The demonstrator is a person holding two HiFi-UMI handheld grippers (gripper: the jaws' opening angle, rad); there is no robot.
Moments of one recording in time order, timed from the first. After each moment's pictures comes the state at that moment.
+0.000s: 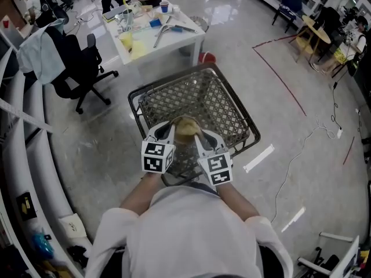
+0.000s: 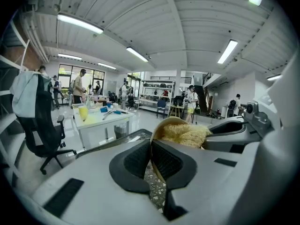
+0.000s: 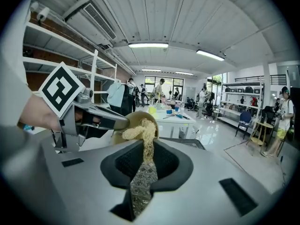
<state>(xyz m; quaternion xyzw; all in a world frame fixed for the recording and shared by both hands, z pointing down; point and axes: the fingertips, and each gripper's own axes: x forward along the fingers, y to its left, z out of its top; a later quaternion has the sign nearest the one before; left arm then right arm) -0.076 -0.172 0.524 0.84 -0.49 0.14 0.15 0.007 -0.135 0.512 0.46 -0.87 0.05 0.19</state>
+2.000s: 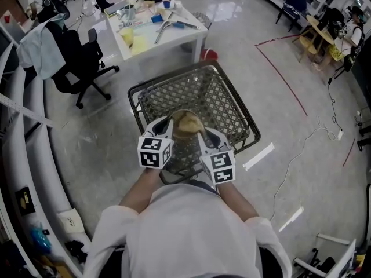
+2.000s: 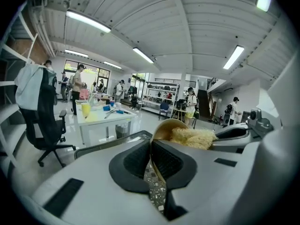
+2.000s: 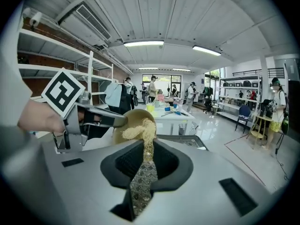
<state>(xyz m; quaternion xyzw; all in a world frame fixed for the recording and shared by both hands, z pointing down) -0.079 -0.186 0.522 0.83 -0.51 0.12 0.18 0.021 -0.142 0.511 0.46 -0.86 0.08 0.19</state>
